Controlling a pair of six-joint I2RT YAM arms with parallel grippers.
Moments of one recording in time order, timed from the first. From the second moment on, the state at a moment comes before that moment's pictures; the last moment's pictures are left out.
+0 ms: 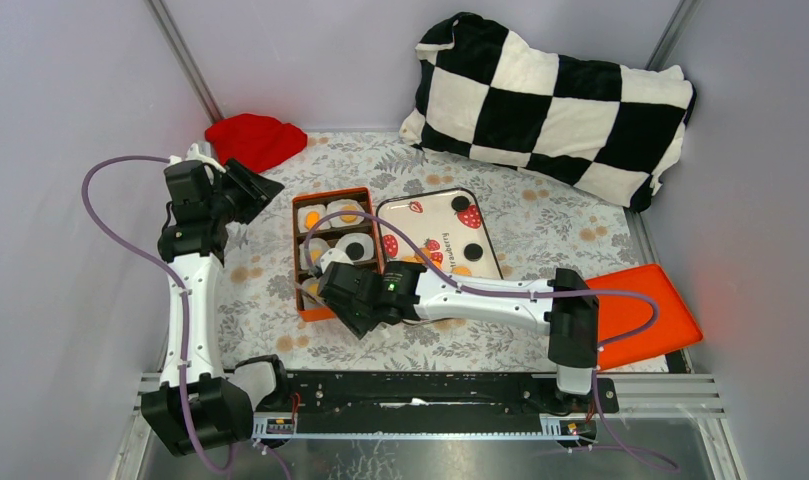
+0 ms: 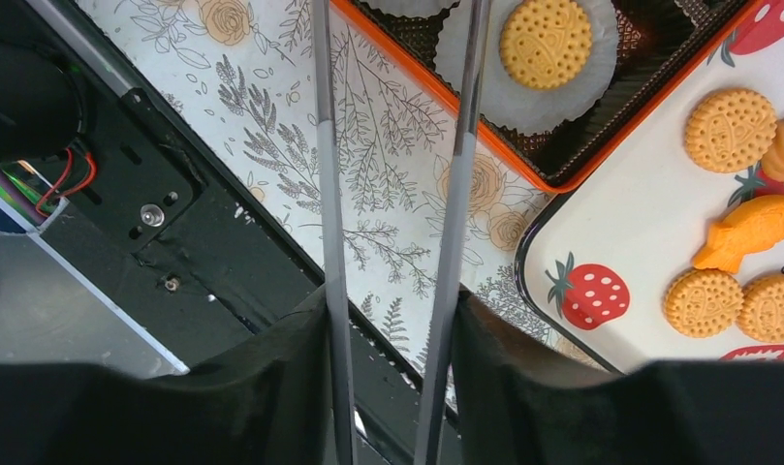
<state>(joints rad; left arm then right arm) 0.25 1.08 1.10 -0.51 0.42 -0.67 1.34 1.86 1.66 -0.84 0.22 0.39</state>
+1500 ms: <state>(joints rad) 0.23 1.15 1.02 -0.43 0.46 -0.69 0.30 1.83 1.16 -0.68 0.36 0.47</state>
